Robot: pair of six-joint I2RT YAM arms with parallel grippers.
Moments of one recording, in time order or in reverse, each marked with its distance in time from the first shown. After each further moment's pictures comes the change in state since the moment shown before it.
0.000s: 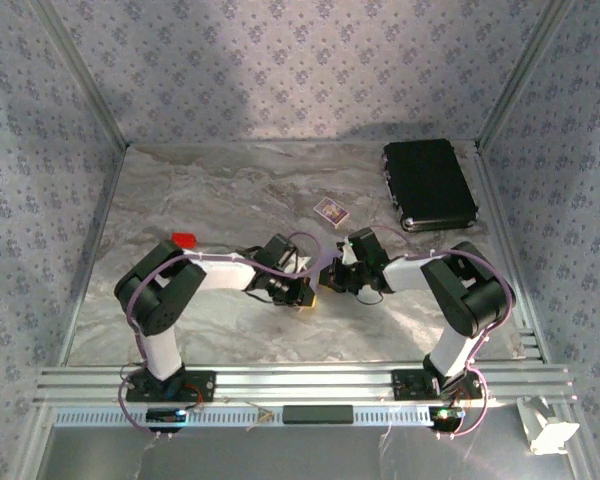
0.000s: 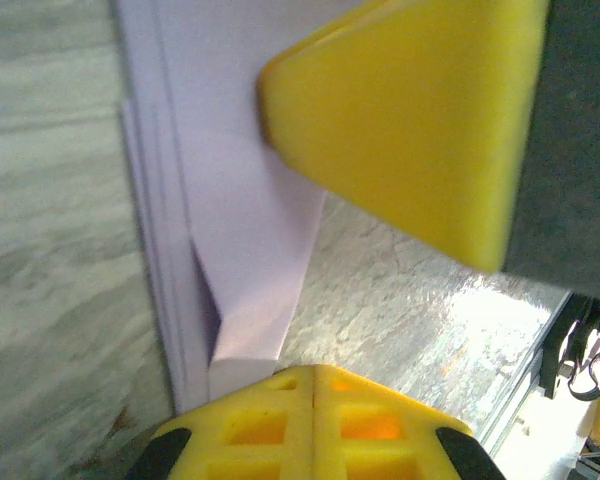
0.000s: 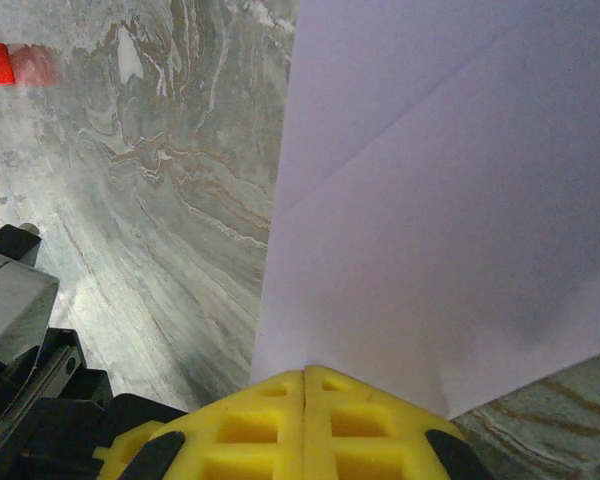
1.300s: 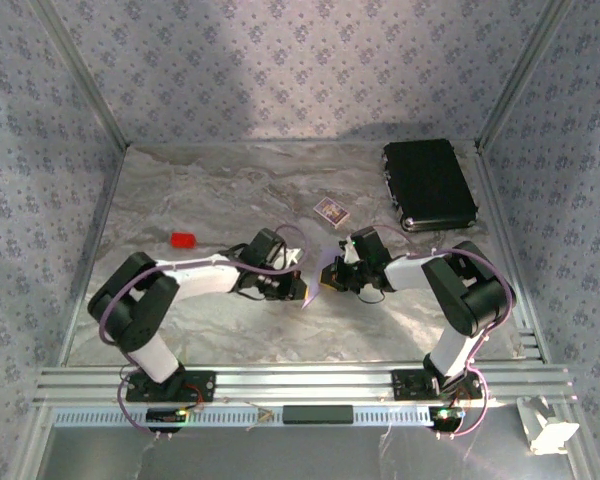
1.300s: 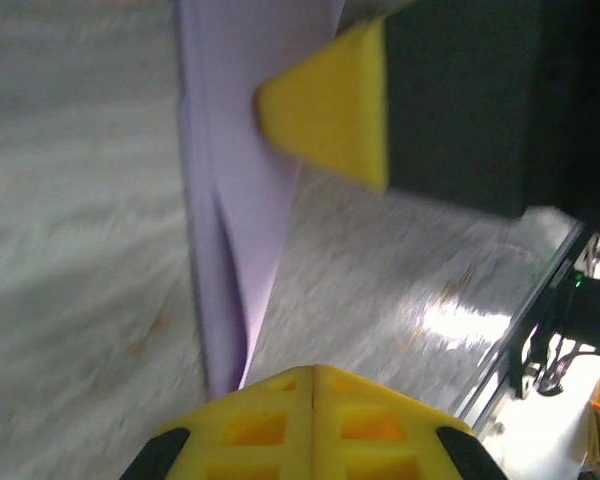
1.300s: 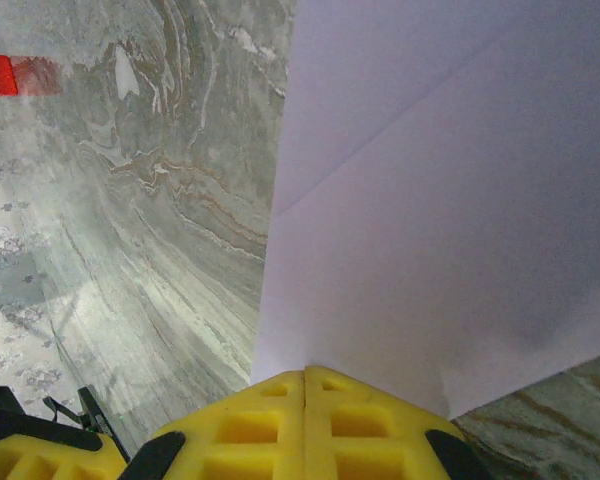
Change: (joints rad) left arm 0.033 -0.133 -0.027 -0.016 -0.032 -0.009; right arm -0.022 0.002 0.002 -0.005 -0.013 -0.004
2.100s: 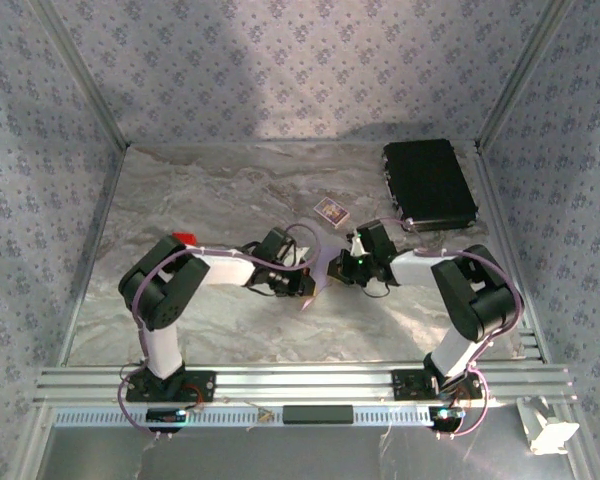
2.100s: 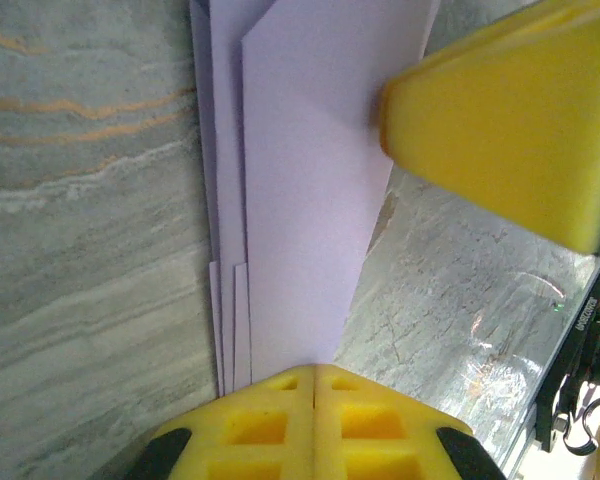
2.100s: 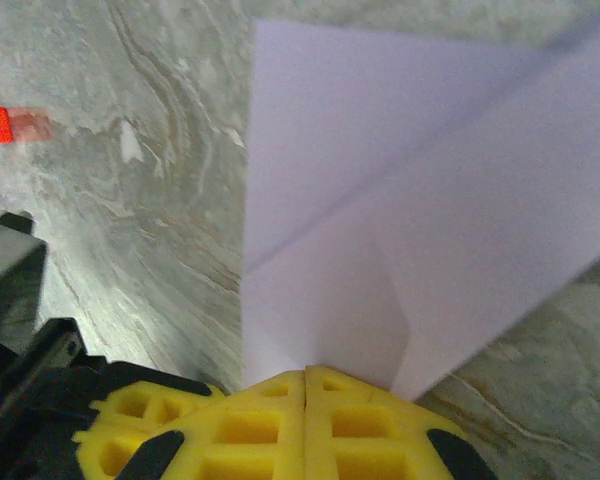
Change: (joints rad) left arm 0.002 0.180 0.047 0.116 0.013 -0.003; right arm -0.041 -0.050 0.048 -0.106 0.050 -0.043
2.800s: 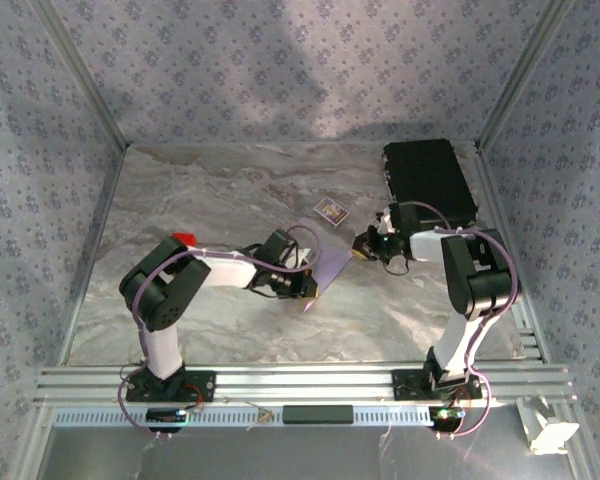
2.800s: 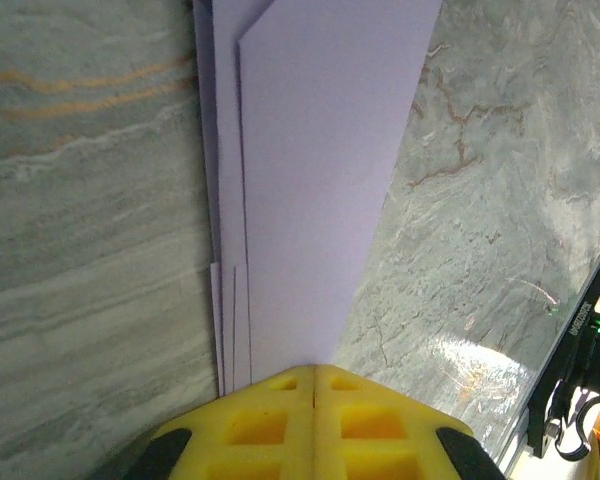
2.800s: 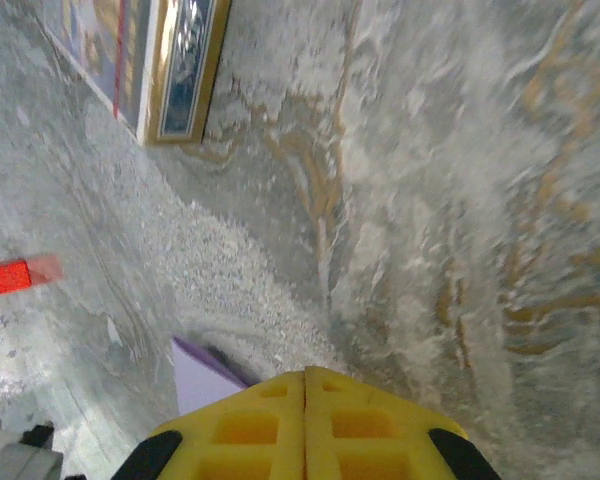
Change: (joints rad) left arm -0.024 -0.001 -0.008 0.028 -0.009 -0.050; right arm -0.278 0.114 0.142 -0.088 -0.050 -0.116
